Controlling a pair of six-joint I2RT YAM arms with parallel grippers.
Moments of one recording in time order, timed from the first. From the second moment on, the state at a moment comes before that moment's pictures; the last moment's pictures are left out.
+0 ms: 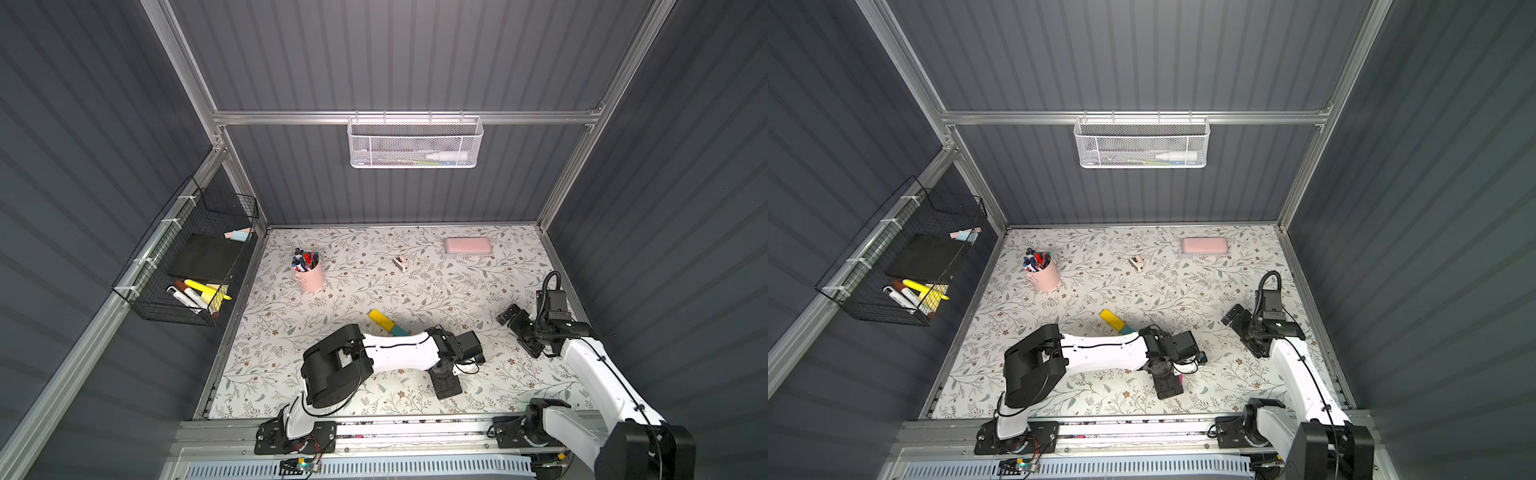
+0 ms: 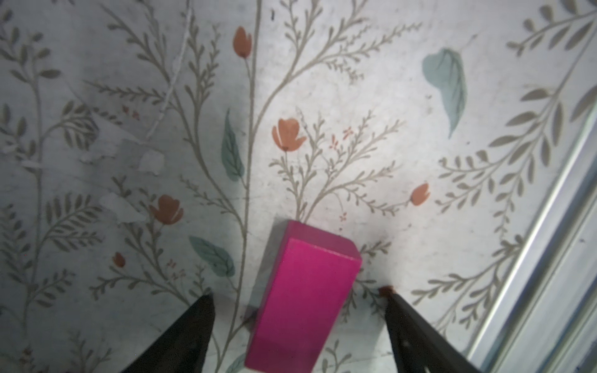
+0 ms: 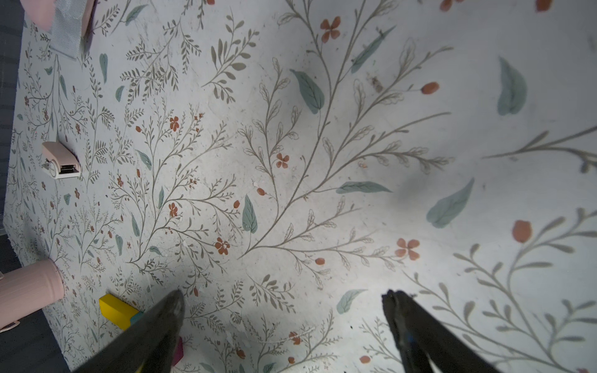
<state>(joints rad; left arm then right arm) -1.23 2.02 1.42 -0.75 0.03 0.11 -0.03 1.02 0.61 -0.66 -0.20 0.73</state>
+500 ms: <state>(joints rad) -1.22 2.03 1.43 -0.75 0.04 0.13 -0.04 1.02 0.61 -0.66 -0.21 0.73</state>
